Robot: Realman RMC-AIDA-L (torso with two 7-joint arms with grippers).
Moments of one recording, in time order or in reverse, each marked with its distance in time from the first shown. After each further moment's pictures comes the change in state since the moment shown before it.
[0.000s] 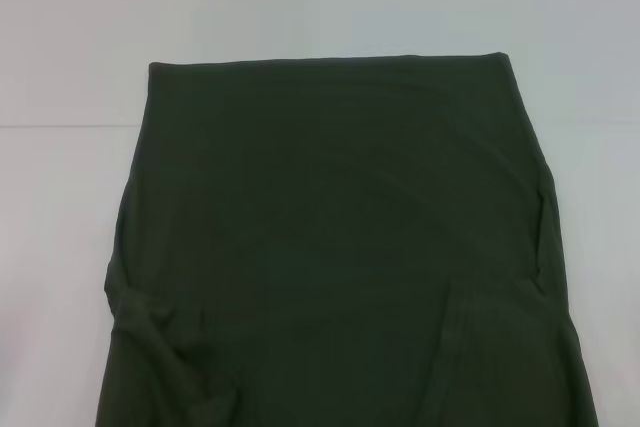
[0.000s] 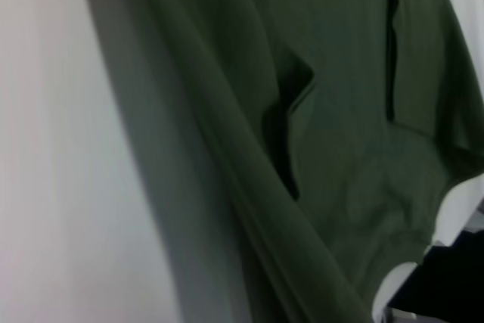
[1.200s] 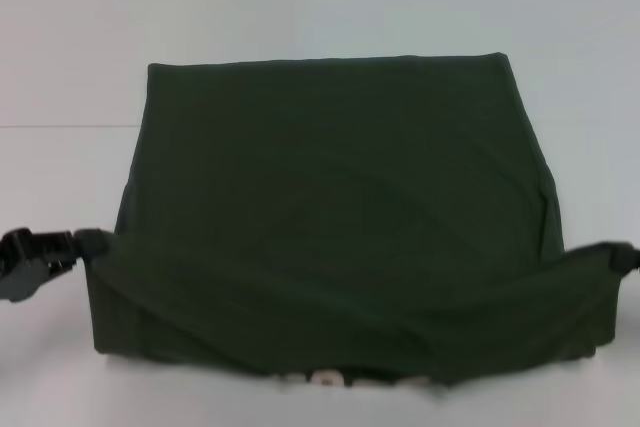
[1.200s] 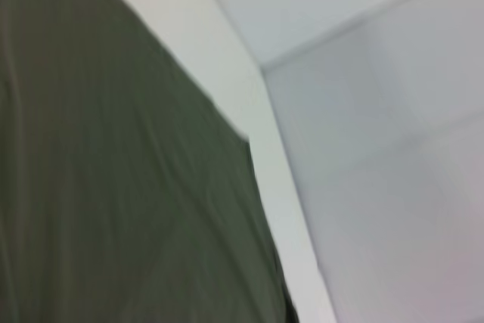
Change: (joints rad) left arm 0.020 -0.020 -0.432 -0.102 -0.363 -0.240 0.058; right arm 0.012 -0.023 0.364 0.154 0.323 0.277 0.003
